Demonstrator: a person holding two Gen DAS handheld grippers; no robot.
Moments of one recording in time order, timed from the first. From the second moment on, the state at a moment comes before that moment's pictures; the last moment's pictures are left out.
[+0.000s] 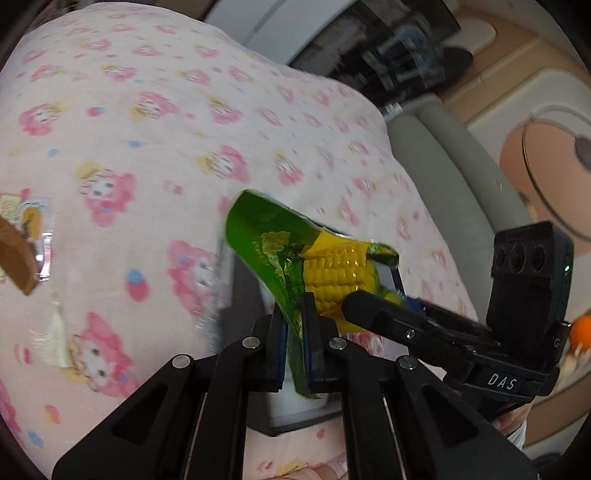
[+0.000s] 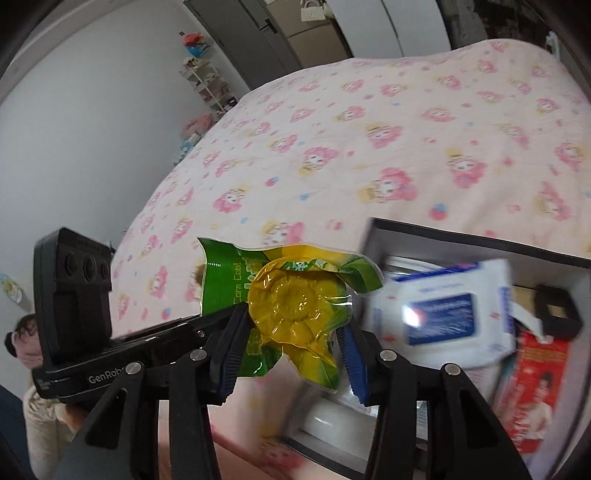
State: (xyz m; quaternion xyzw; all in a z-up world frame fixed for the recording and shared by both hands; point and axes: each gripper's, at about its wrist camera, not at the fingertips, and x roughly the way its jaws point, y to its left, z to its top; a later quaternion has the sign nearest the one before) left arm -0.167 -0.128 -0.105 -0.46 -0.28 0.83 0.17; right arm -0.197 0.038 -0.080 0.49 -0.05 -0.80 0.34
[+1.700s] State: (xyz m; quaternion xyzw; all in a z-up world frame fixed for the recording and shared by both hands) left arm -0.198 -0.019 -0.168 -0.52 -0.17 0.81 0.18; right arm -0.206 0.155 -0.153 0.51 0.05 -0.83 0.24
